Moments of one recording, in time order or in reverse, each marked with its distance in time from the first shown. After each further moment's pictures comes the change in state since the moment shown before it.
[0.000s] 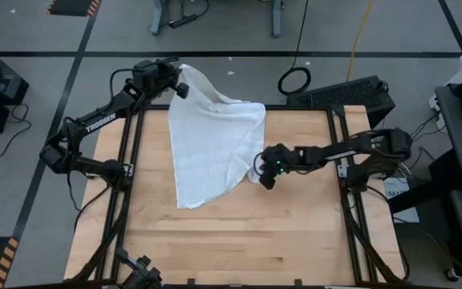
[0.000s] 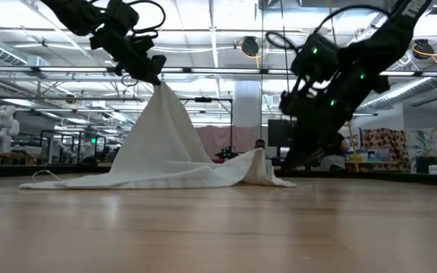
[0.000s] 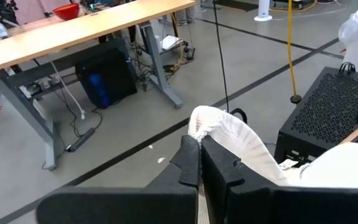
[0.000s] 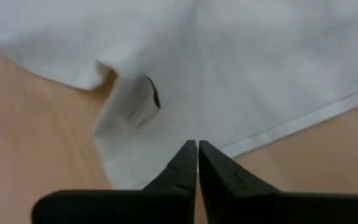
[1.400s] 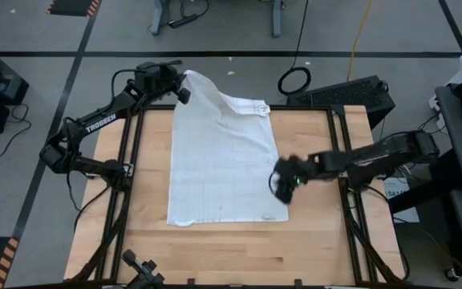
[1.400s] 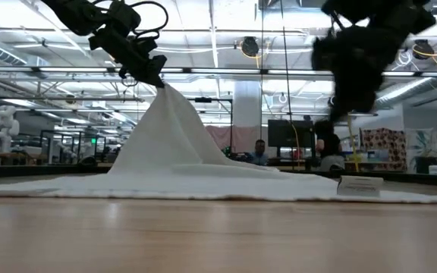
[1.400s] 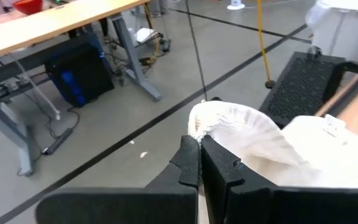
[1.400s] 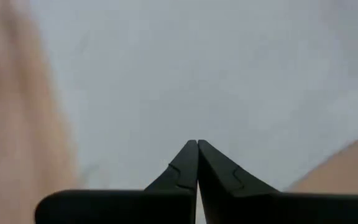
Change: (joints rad) left arm -0.014 0.000 0.000 -0.054 0.092 0.025; right arm 0.213 -0.326 0.117 -0.535 0.013 0.186
